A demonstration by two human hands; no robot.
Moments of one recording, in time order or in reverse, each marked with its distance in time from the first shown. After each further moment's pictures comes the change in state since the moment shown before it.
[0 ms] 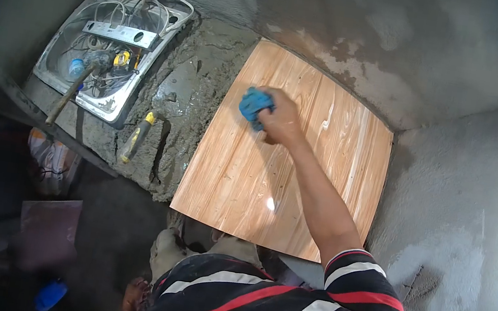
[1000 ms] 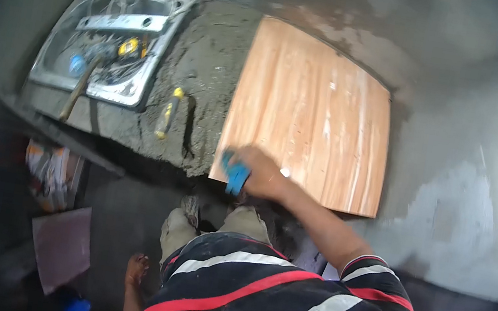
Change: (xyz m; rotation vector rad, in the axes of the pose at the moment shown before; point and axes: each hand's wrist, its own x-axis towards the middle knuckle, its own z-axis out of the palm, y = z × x) left_hand 0.071 0.035 -0.131 0.013 0.018 0.007; right_hand -0.193 -0.105 0.098 0.003 -0.319 -0.219
